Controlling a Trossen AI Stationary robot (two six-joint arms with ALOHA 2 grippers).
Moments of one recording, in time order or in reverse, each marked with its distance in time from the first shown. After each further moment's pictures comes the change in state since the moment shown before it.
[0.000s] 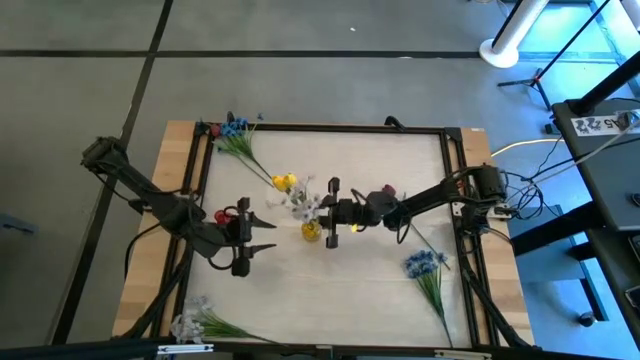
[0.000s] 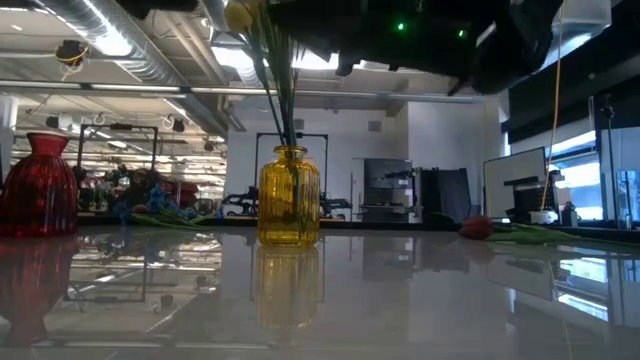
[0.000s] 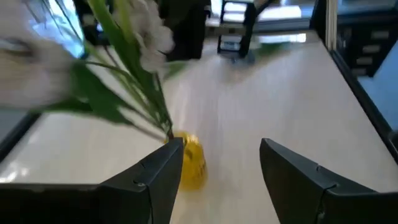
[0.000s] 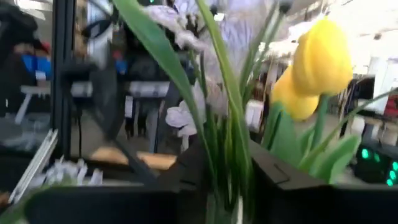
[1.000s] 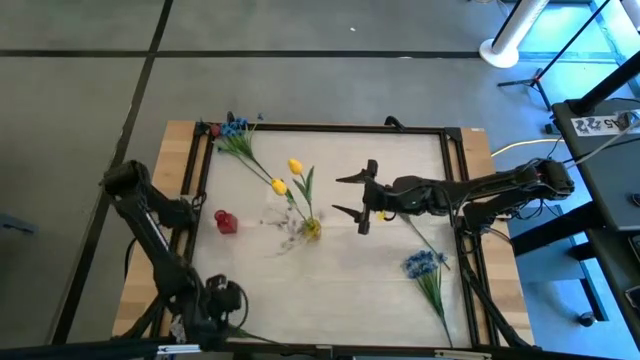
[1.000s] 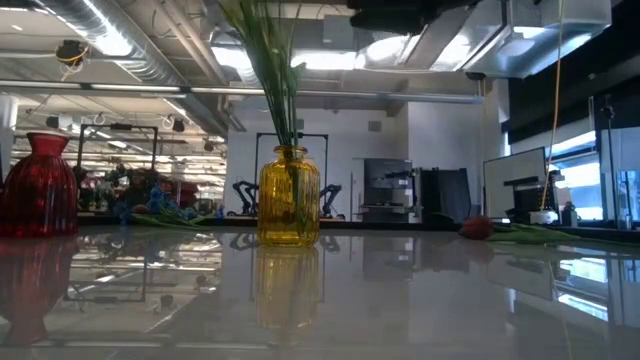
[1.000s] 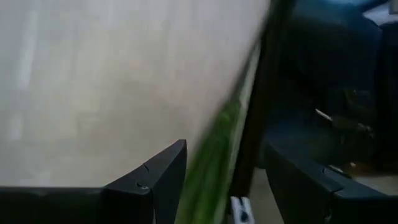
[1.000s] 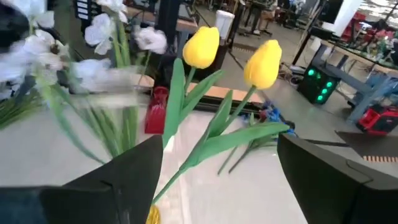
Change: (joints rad) left arm -0.421 0.500 0.184 -0.201 0.511 -1.009; right arm 0.024 -0.545 0.001 -0.947 0.224 -0.020
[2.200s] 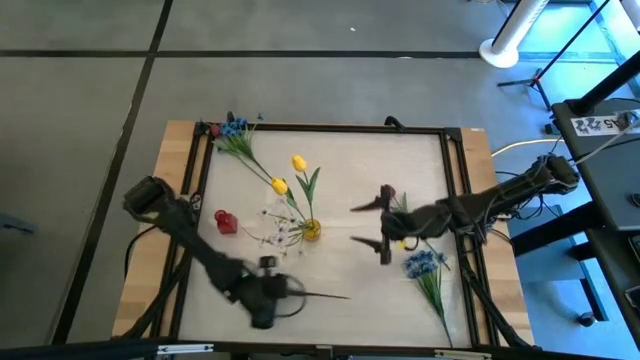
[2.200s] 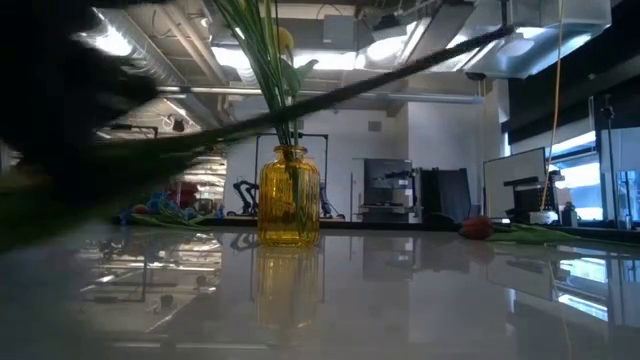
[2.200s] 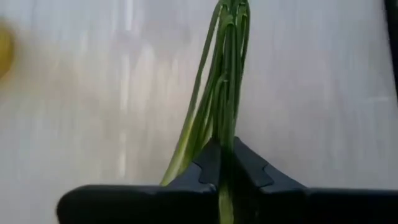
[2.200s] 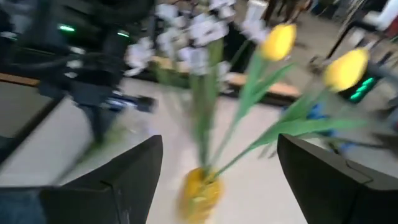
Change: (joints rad) left arm 0.336 0.234 0.079 0.159 -0.193 0.670; right arm 0.277 -0.086 -0.001 -0.203 0.127 0.107
